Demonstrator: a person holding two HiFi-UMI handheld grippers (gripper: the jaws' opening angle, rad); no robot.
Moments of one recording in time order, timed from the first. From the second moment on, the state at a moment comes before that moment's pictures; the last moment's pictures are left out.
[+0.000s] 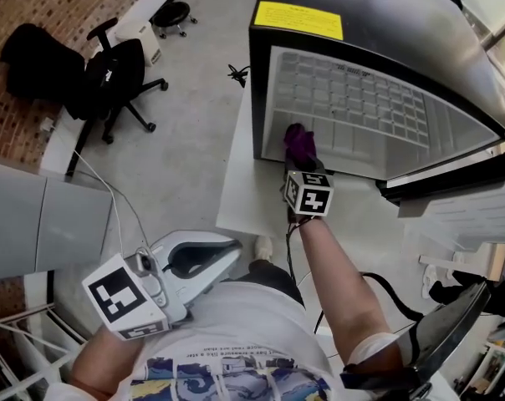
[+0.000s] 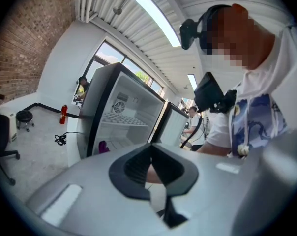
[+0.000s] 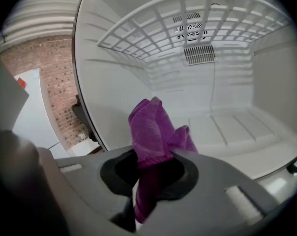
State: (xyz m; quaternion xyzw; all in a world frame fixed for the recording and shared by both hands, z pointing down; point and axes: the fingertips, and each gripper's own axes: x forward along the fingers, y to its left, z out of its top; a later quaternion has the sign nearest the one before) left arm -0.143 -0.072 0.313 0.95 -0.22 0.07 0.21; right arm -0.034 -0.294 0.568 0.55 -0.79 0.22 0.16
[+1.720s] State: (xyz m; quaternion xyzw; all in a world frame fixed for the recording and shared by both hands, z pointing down) left arm -0.068 0.051 0.271 0.99 0.00 0.03 0.14; right arm 0.196 -0.051 0.262 0.66 -0.74 0.05 0.05
